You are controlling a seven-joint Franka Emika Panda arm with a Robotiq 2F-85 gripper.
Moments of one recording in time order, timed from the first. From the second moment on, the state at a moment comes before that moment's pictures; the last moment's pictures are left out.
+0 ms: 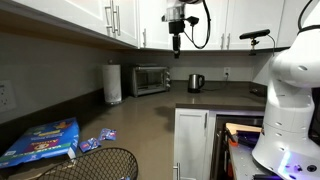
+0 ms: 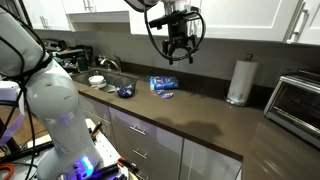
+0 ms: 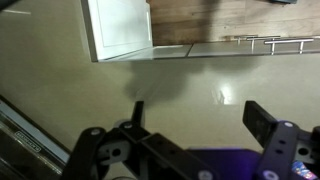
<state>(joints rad) -0.10 -0.41 -0.14 -2.26 -0.29 1.88 -0.31</state>
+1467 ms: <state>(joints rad) 0.06 -0.13 -0.19 -2.41 0.26 2.53 -0.68</state>
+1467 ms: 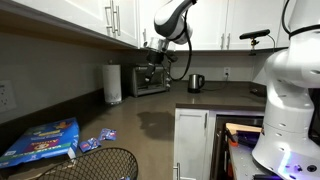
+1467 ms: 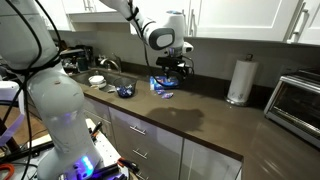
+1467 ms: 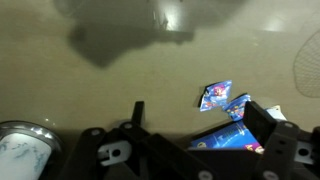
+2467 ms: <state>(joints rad) 0.01 0.28 0.04 -2.13 0.45 2.67 -0.87</state>
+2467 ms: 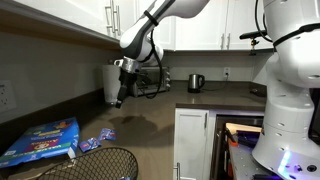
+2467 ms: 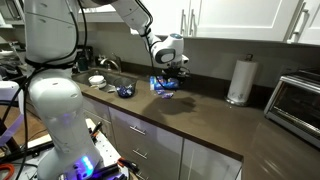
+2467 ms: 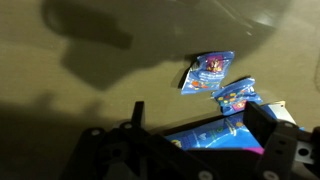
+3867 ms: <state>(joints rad) -0.07 0.61 0.17 -1.86 0.22 2.64 -0.84</state>
